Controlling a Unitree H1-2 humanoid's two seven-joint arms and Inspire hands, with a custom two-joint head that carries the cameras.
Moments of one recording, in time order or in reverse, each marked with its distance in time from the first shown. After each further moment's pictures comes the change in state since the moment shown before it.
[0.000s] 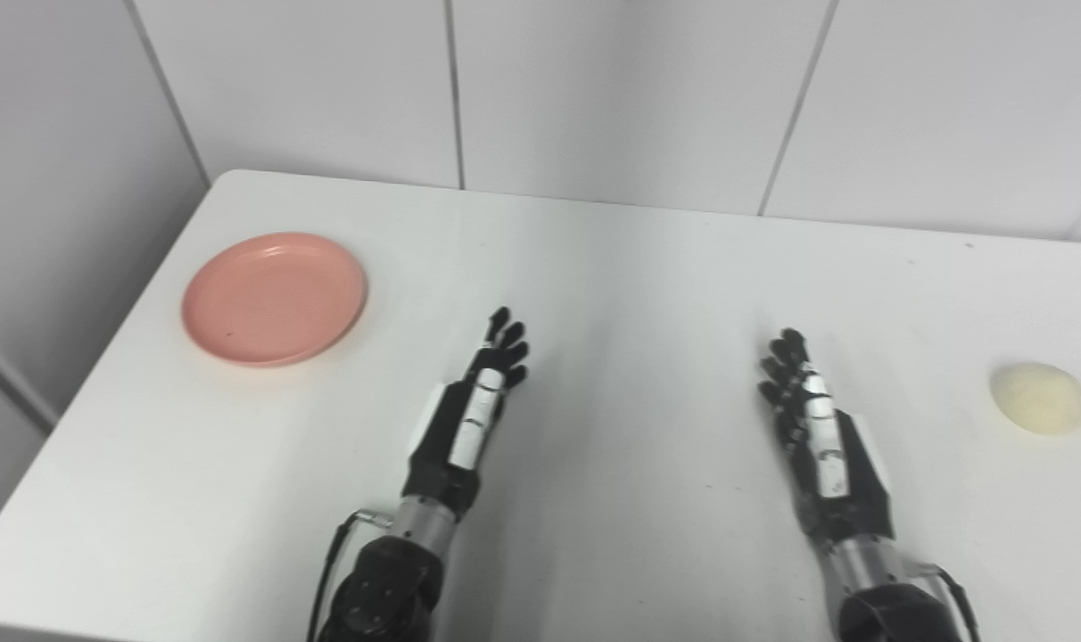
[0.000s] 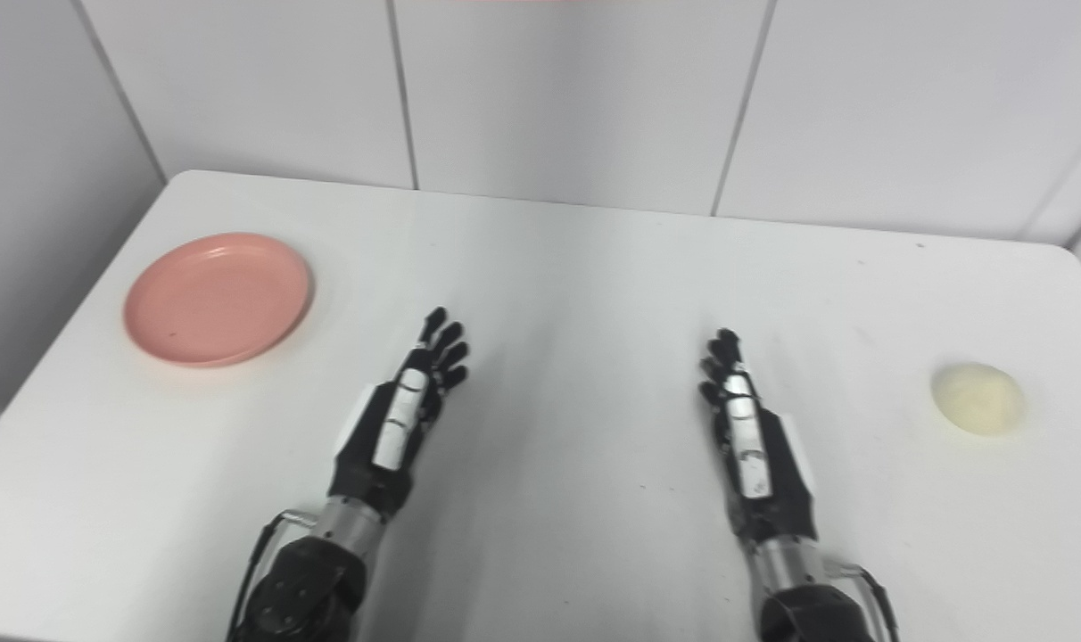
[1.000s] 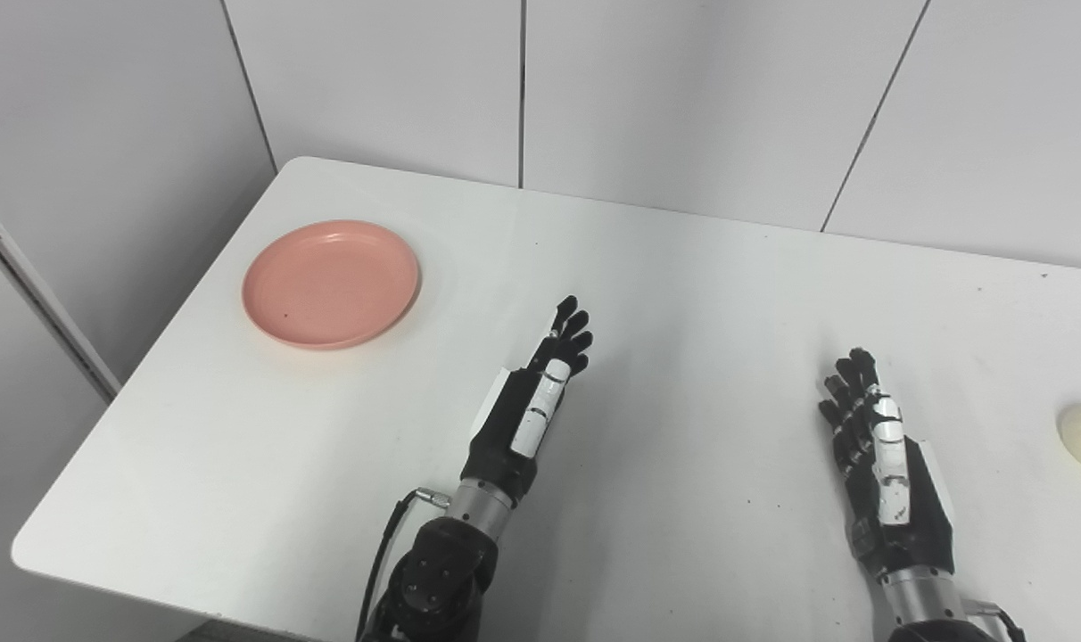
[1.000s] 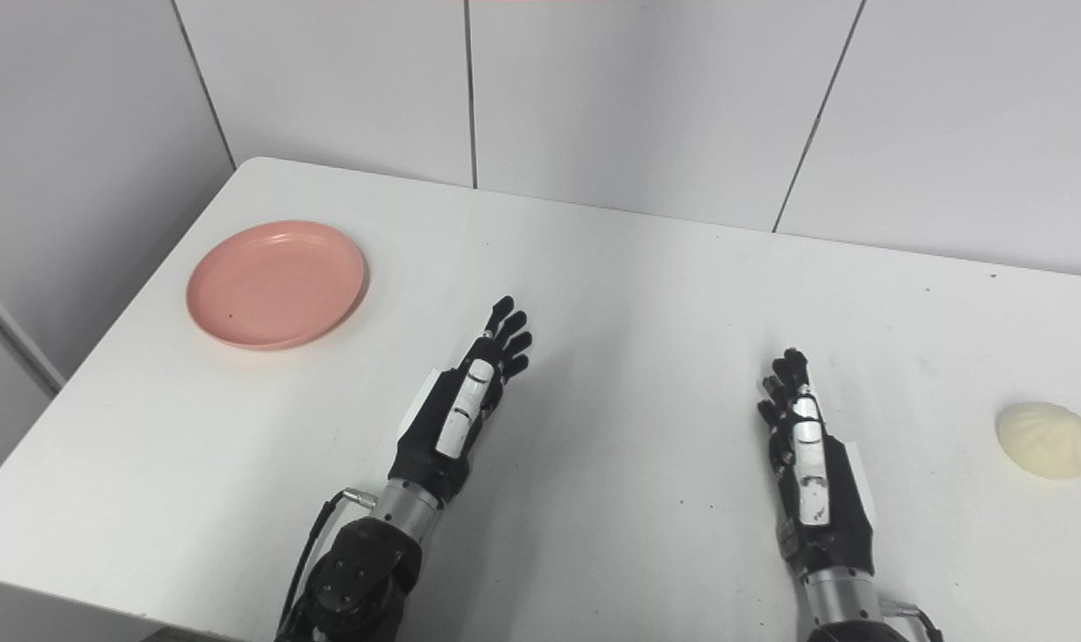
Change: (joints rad) left arm -0.025 -0.030 -0.012 0.037 0.038 -0.037 0.018; right arm 0.008 -0.008 -0.012 -0.008 0.016 -0.003 0.000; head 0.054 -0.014
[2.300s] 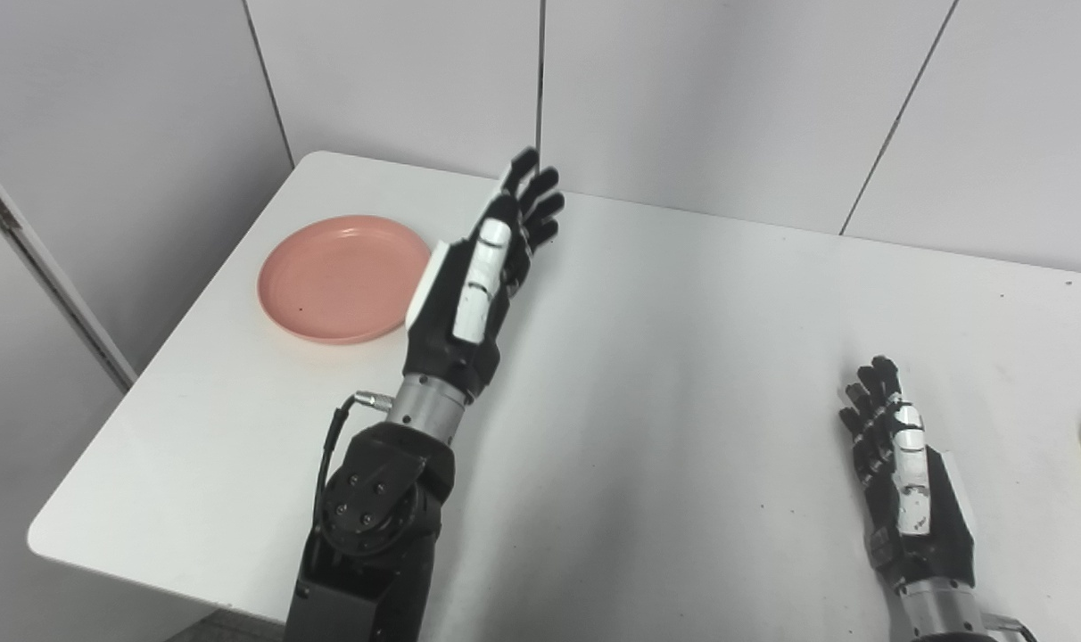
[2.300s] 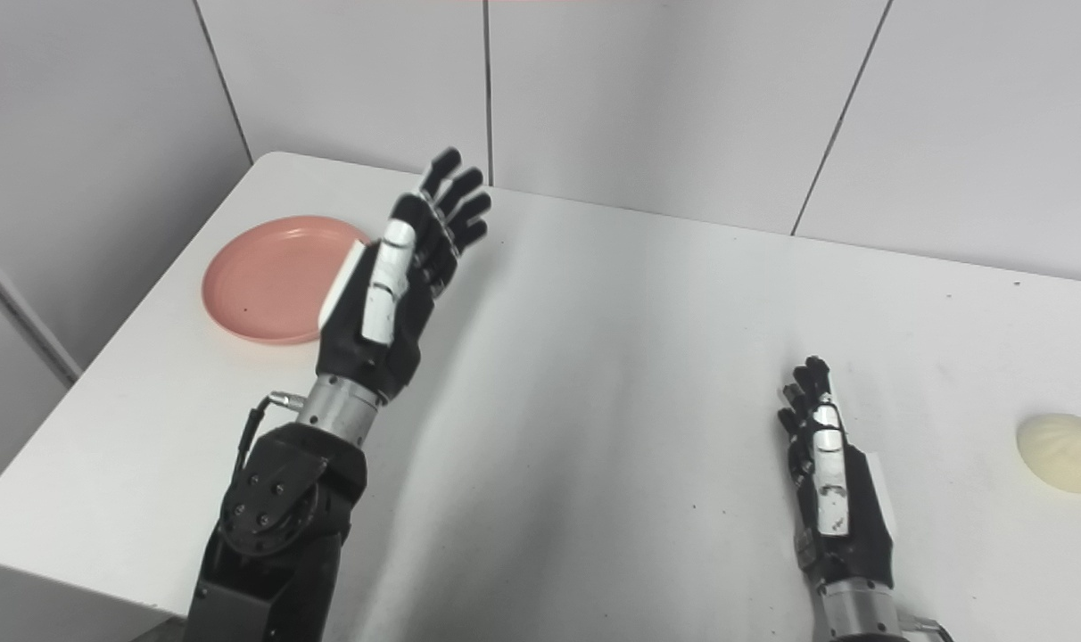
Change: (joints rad) left arm -0.131 0.032 0.142 -0.525 -0.129 0.382 0.039; right arm -0.005 0.000 0.003 -0.005 -0.004 0.017 -0.001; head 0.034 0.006
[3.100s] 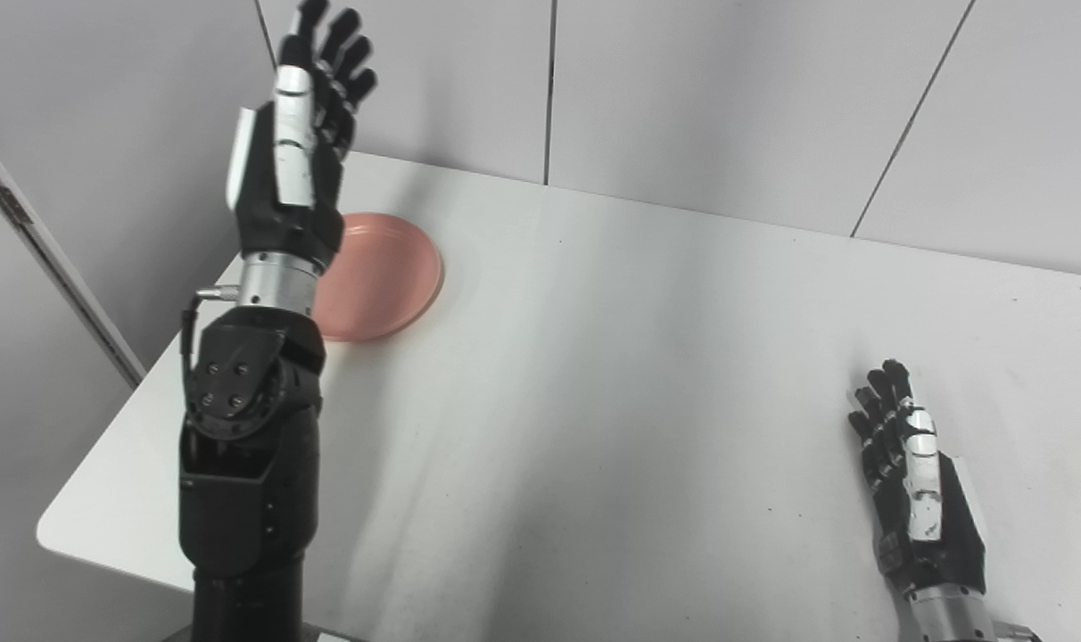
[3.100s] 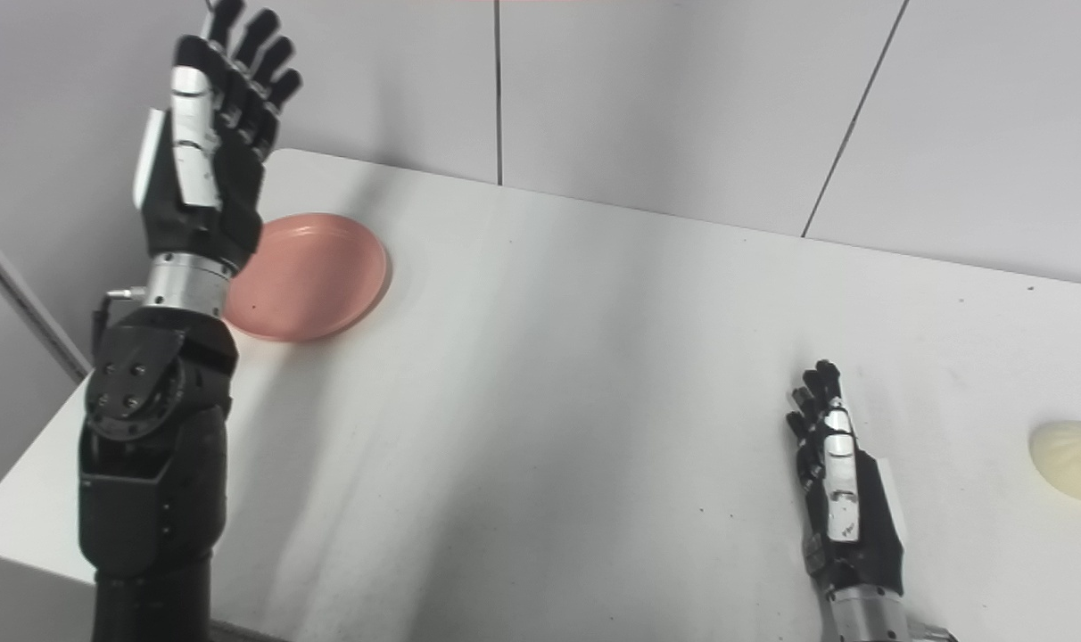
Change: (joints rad) left arm -0.190 0.232 0.332 0.042 -0.097 0.037 0.090; right arm 0.002 -0.004 0.000 -0.004 0.010 0.001 0.001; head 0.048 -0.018
